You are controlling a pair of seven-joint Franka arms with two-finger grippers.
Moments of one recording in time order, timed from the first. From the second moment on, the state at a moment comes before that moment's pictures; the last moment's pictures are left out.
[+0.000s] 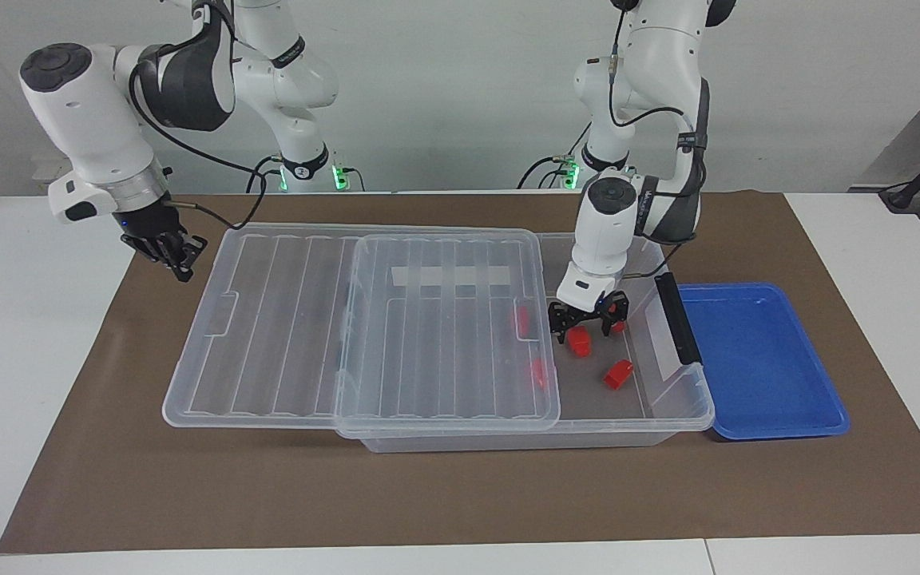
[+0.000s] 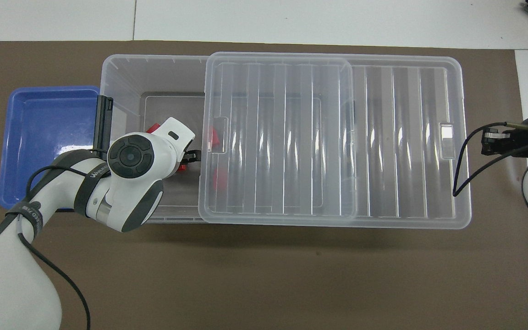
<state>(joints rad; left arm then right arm) -0.24 0.22 -0.16 -2.01 0.22 2.32 -0.62 -0.13 -0.02 0.02 -1.88 -0.03 1.94 0.17</state>
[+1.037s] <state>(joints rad) 0.12 0.01 -0.14 -1.65 0.07 1.70 0.19 -0.11 0.04 0.03 -1.92 -0.03 2.04 0.17</state>
